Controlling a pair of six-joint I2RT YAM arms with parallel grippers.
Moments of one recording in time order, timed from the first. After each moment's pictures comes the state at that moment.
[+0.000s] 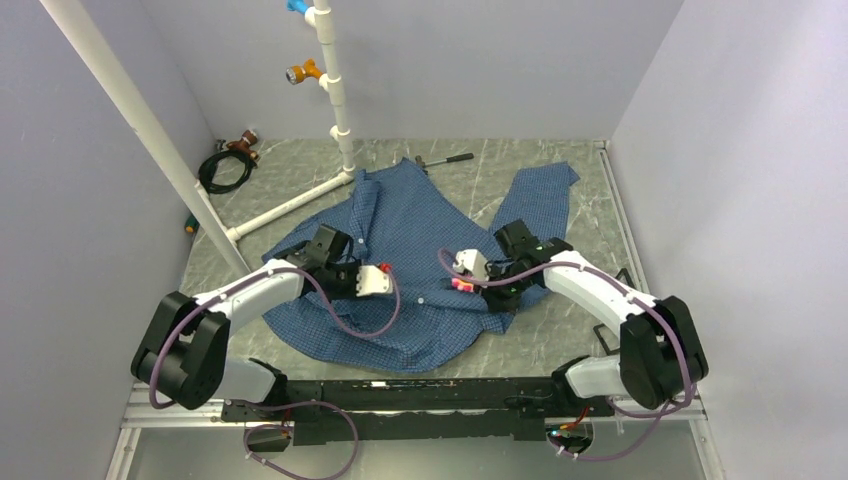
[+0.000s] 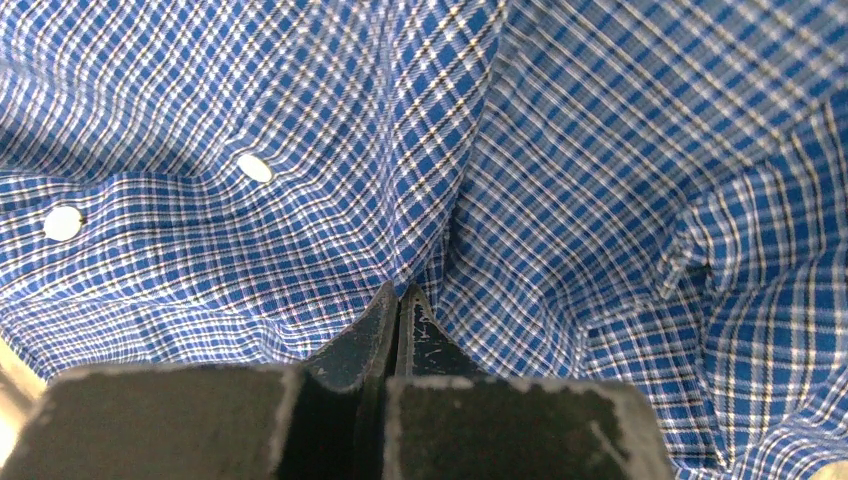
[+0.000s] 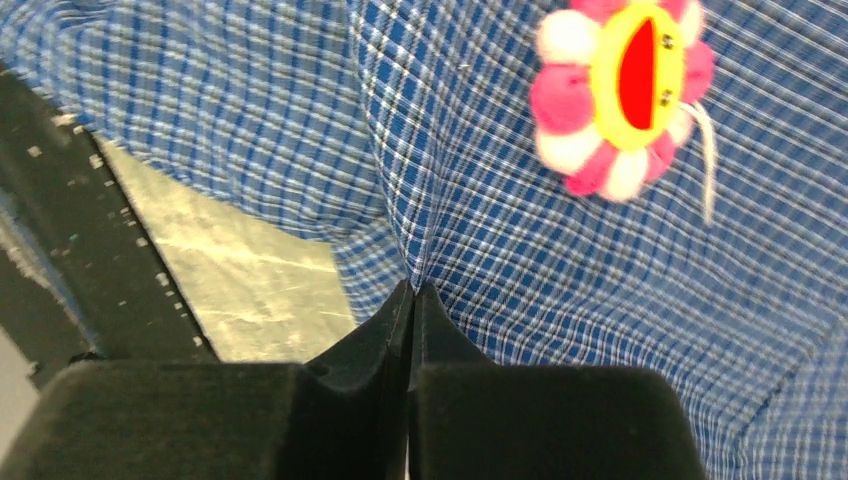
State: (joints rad) left arm -0.48 1.36 0.74 -0.46 0.28 1.02; right arm 0.43 1.31 0.80 -0.76 -0.41 -0.72
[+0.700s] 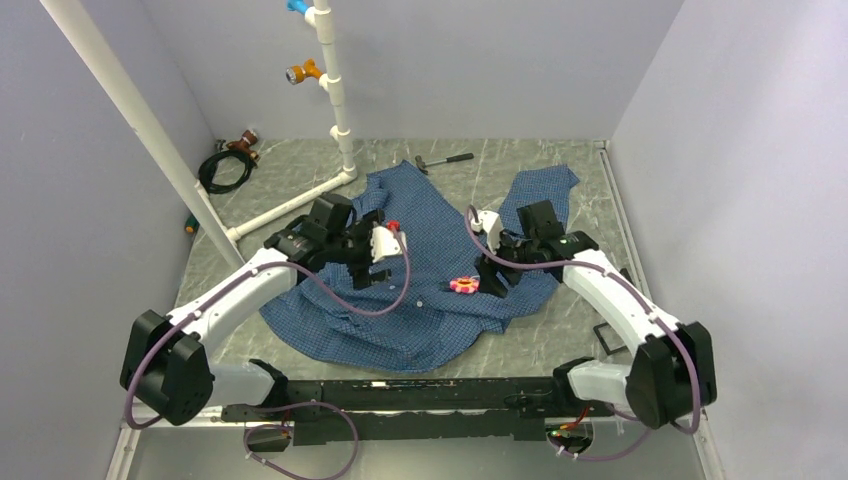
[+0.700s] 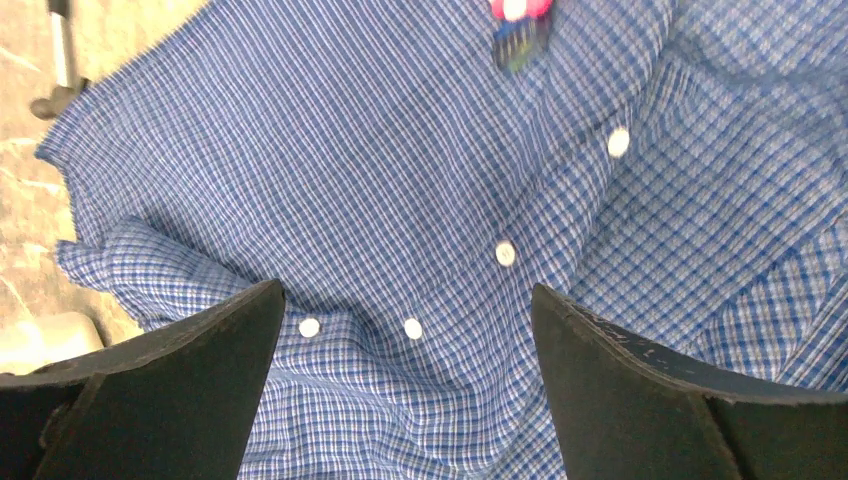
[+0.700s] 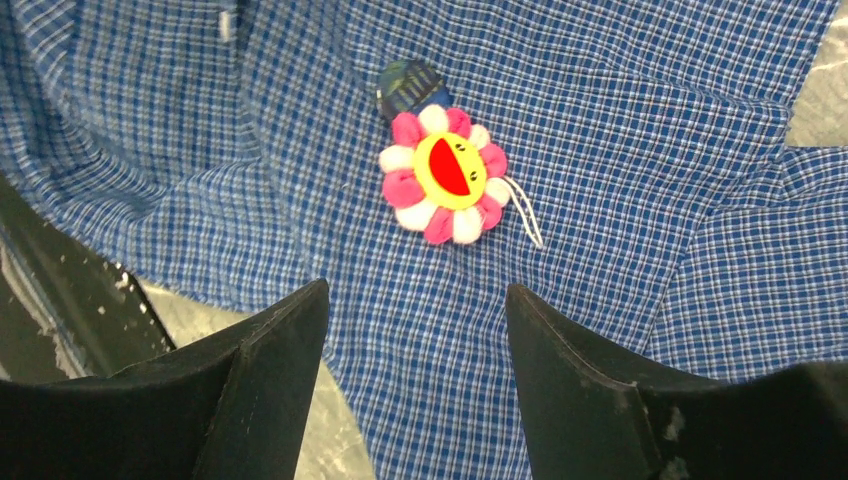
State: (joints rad) left arm -0.54 1.28 0.93 -0.45 0.46 0.85; right arm 0.35 1.20 0.87 -0.67 -0.54 -0.54
